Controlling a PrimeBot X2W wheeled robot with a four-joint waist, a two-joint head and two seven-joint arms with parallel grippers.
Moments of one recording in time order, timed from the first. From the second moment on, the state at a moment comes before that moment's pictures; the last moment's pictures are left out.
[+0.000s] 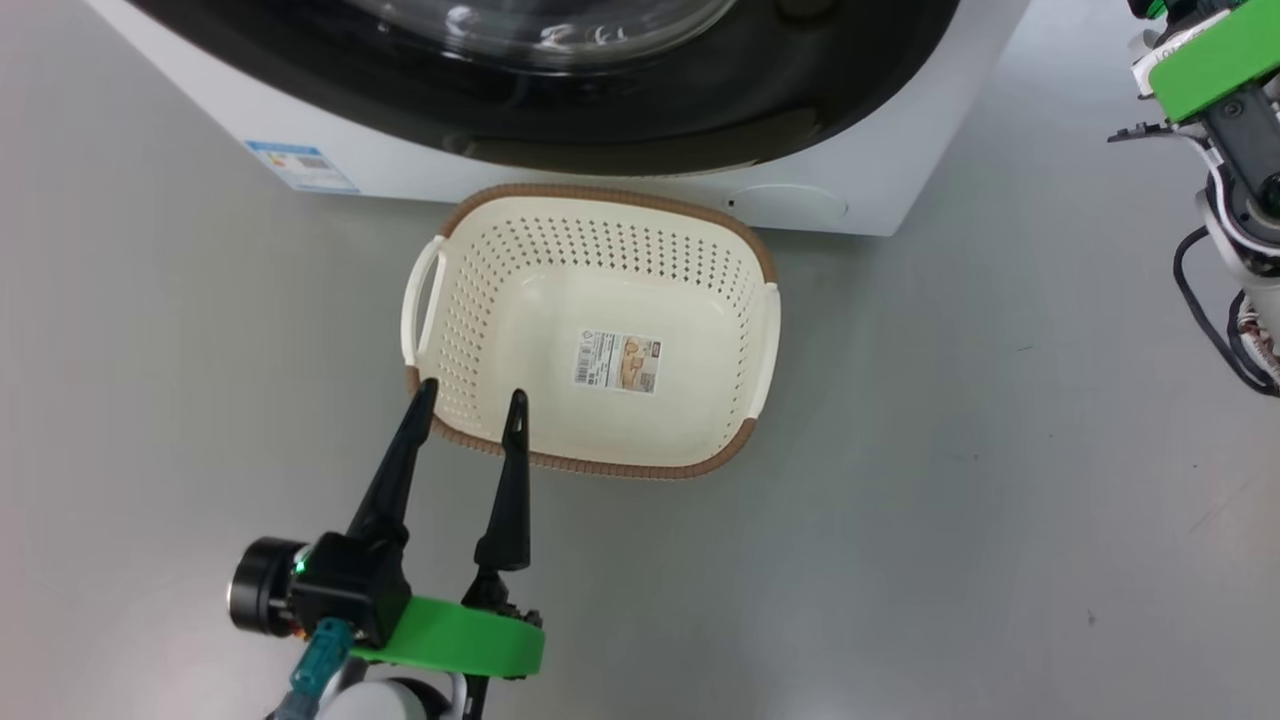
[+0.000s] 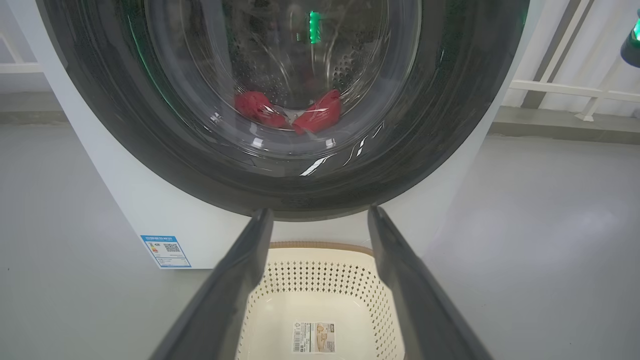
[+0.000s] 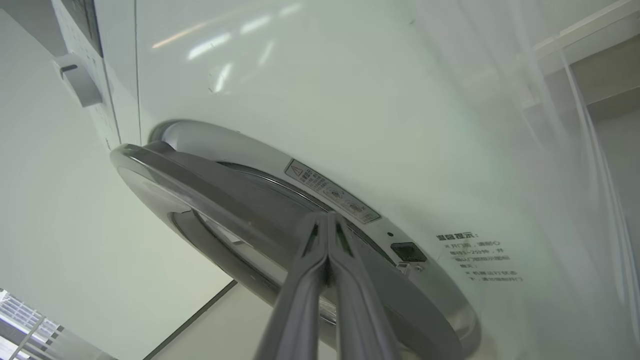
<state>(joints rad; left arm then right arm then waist) -0.24 0.04 -0.27 0.09 -0.19 0.11 -0.25 -1.03 -0.45 0.48 0.41 1.43 0.13 -0.03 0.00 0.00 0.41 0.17</state>
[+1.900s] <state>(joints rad) -0.26 0.04 -0.34 0.11 -0.20 0.11 -0.25 -0.90 -0.33 0.36 0.36 1.67 0.12 0.61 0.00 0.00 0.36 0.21</state>
